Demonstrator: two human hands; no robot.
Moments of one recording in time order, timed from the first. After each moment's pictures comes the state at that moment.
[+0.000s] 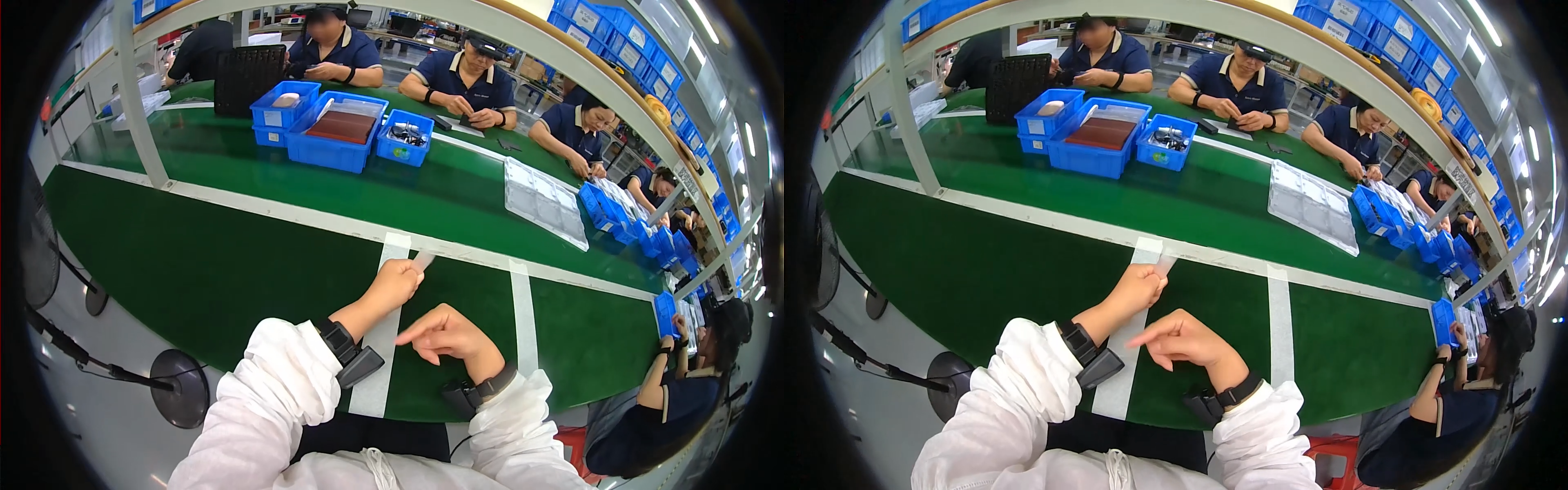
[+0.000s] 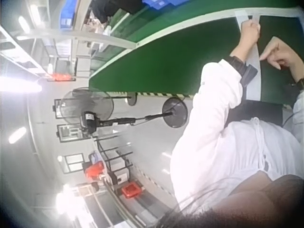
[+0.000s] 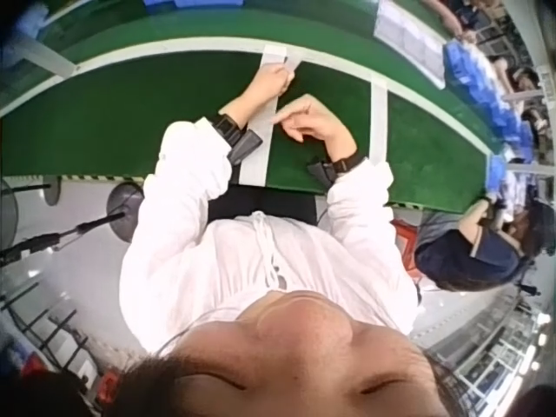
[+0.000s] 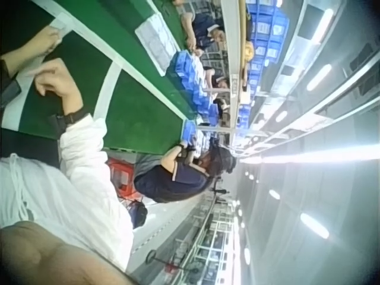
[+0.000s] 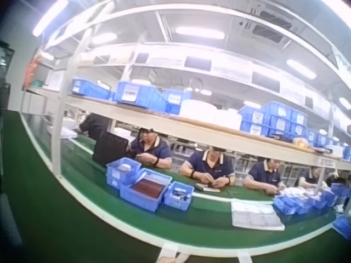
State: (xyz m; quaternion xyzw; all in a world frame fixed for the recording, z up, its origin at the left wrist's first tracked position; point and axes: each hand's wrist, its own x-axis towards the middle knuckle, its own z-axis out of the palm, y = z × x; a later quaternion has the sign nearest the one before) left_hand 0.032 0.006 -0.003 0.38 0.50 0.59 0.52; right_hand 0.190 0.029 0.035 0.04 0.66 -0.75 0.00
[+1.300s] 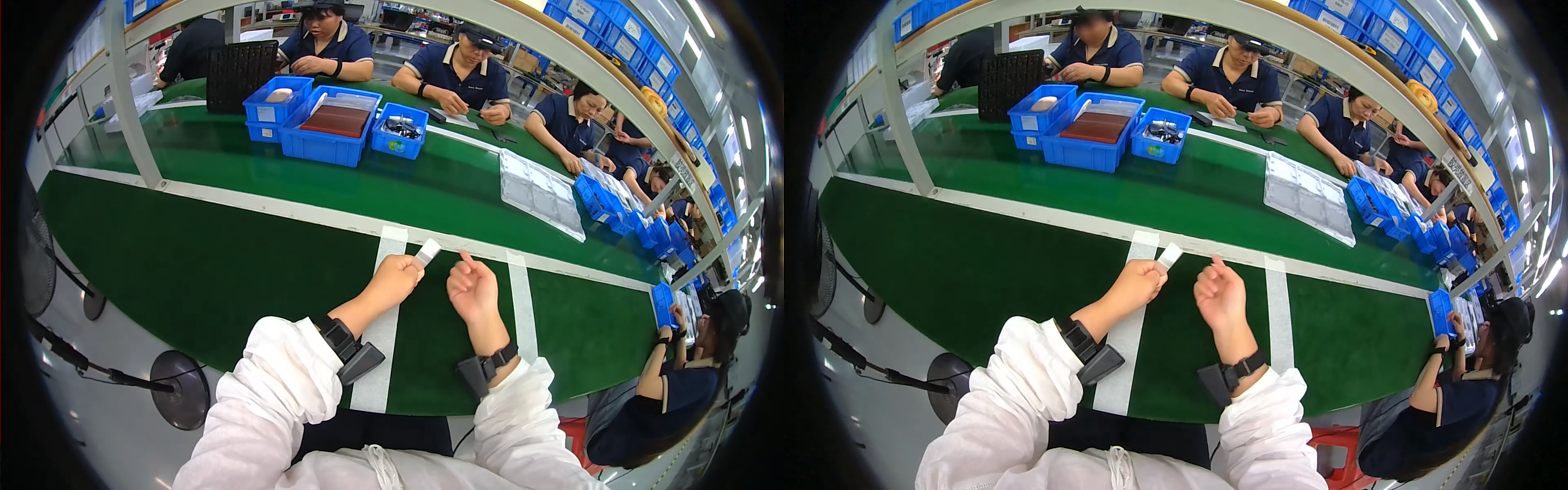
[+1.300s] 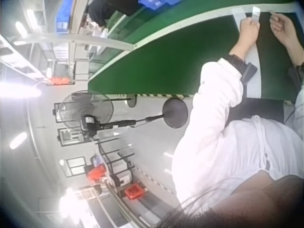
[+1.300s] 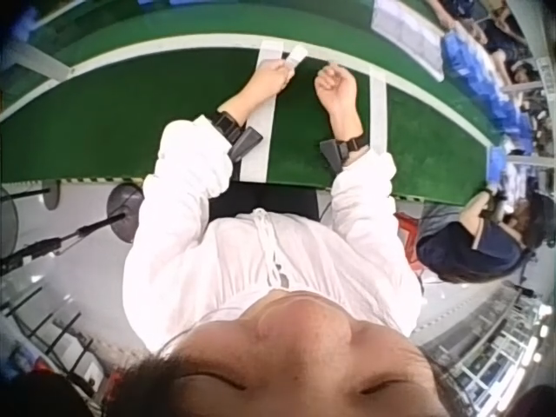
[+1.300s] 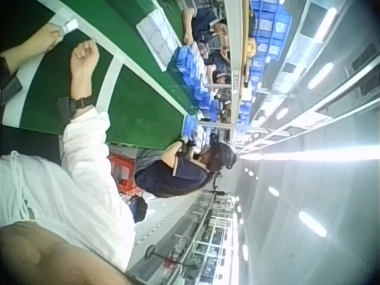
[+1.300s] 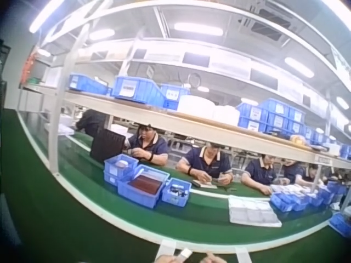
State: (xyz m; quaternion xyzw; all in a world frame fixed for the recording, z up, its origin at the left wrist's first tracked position) left_hand 0.035 0.012 -0.015 0.44 0.51 0.57 0.47; right_hand 0.196 0.090 -0.015 0.17 0.14 -0.88 -0.42
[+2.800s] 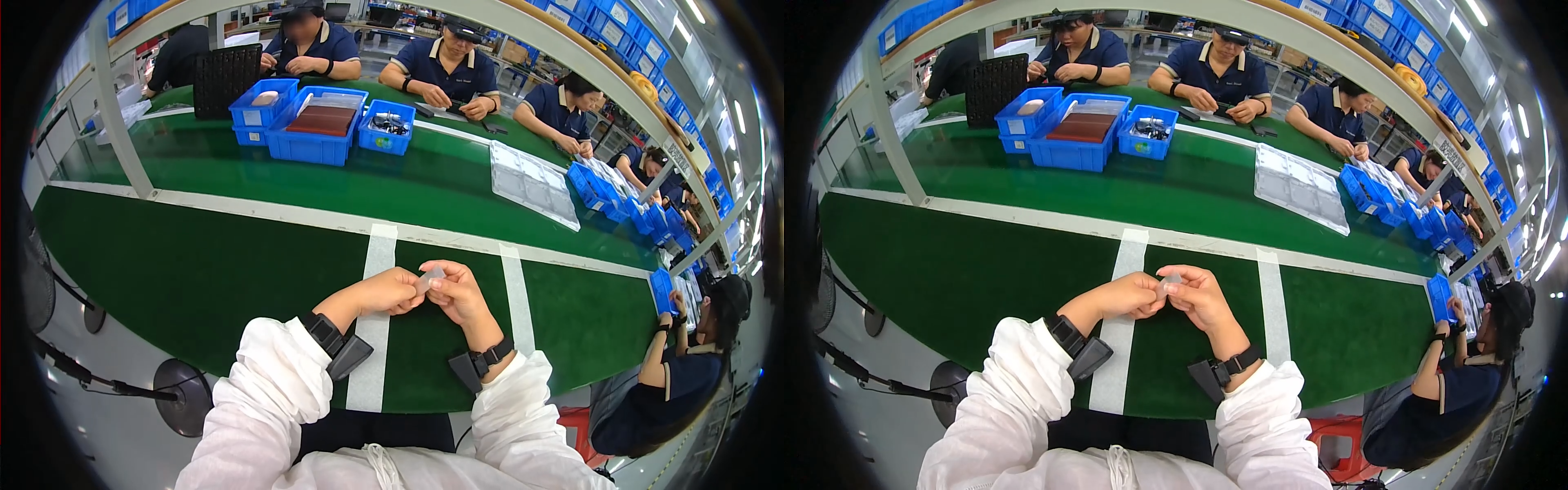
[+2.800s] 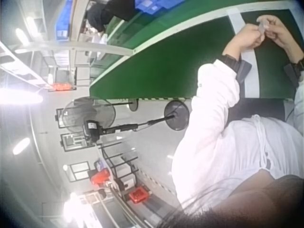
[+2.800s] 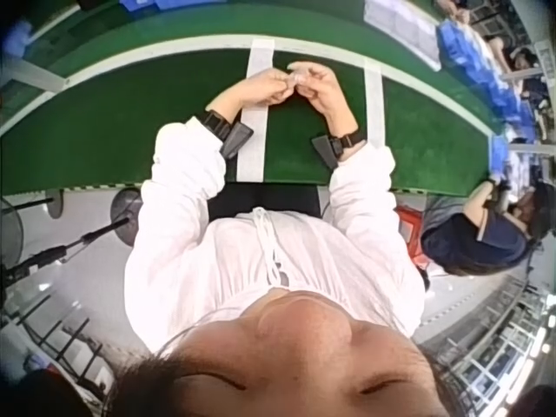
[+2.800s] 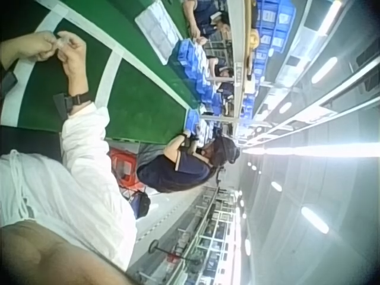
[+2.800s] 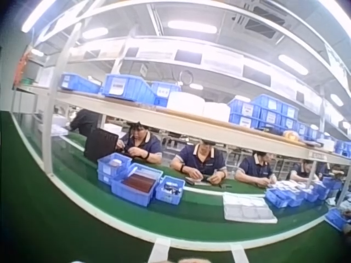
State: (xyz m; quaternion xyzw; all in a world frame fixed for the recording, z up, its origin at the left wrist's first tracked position) left_hand 0.022 -0.004 0.011 0.49 0.38 0.37 0.69; right_hand 0.190 0.061 0.005 0.10 0.50 -0.81 -0.30
